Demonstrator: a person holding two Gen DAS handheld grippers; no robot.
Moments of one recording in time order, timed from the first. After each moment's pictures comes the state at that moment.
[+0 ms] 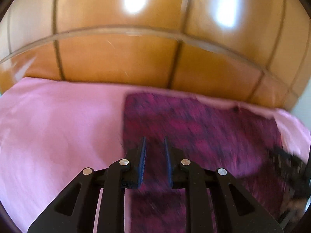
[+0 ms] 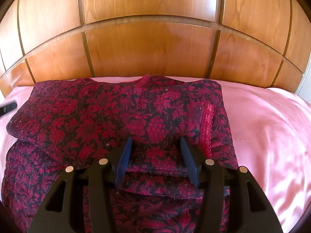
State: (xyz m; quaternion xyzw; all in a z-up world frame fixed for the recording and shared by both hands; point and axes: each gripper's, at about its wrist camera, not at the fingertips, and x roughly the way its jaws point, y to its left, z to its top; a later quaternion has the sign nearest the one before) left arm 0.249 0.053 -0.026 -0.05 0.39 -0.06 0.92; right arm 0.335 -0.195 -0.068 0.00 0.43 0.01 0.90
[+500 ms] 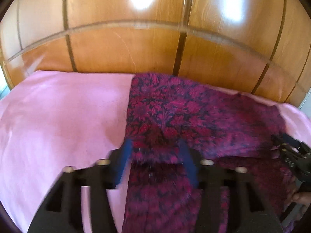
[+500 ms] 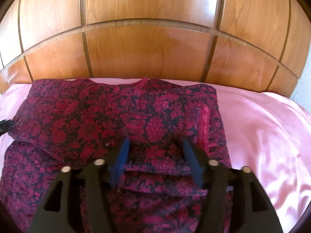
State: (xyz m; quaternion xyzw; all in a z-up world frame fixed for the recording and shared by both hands) left arm 0.204 0.052 -0.011 -0.05 0.39 -0.01 0.92; right arm 0.324 -0.188 -0.055 -0.01 0.43 -0.01 0.91
